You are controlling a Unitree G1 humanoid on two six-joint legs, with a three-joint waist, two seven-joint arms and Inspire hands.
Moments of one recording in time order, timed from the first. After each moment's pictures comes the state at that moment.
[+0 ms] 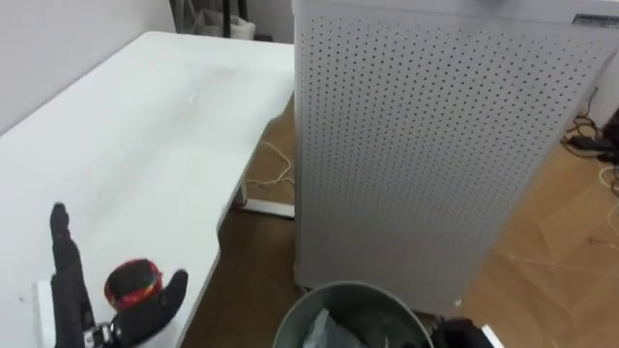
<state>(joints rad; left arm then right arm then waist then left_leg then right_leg) 0.22 0.25 -0.06 0.21 0.08 -0.44 0.66 0.19 -0.33 0.22 0.39 0.15 -0.22 -0.01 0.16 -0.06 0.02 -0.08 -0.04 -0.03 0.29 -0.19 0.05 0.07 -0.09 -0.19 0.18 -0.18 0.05</state>
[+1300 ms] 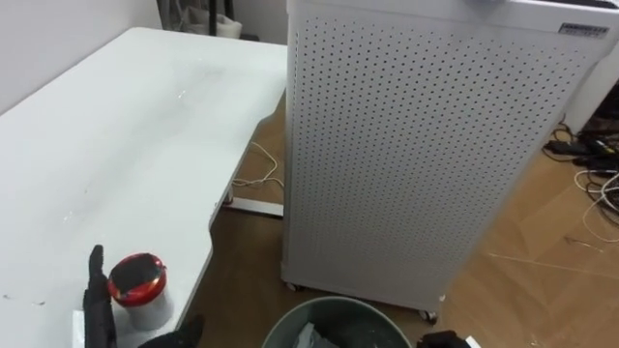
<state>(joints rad) 0.20 0.26 -0.13 0.36 0.07 -0.44 0.63 0.20 -0.32 0.24 0.39 0.16 -0.21 0.07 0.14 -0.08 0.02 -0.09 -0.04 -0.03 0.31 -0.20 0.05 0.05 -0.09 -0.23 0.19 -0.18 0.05</state>
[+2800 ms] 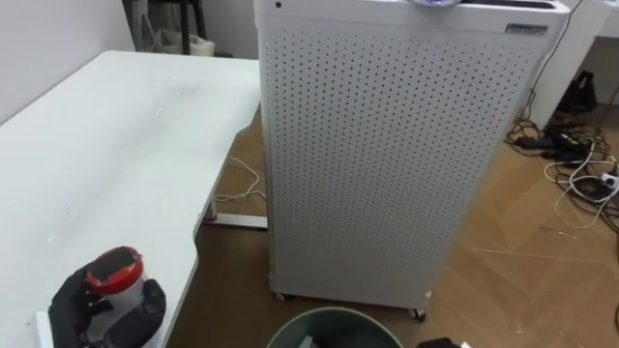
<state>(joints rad) 0.11 0.29 -0.18 0.45 -0.11 -0.46 0.64 0.16 -0.32 0.25 0.38 0.16 -0.15 0.06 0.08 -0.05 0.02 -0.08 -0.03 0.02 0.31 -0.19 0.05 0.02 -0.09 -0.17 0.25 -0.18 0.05</state>
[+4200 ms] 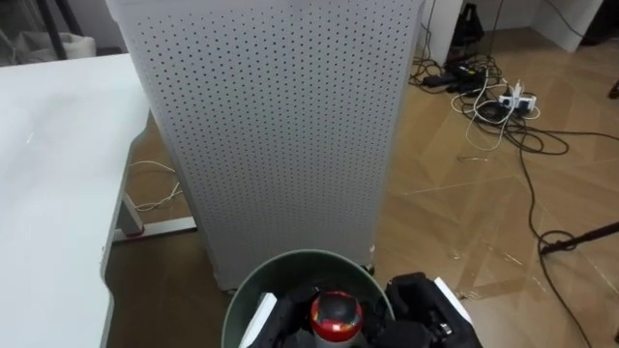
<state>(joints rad) 0.03 0.21 -0.51 0.46 0.06 -0.38 0.17 0.02 -0.26 0.28 0.34 0.16 -0.18 0.04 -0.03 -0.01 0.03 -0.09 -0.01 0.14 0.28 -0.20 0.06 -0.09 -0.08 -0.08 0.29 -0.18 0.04</state>
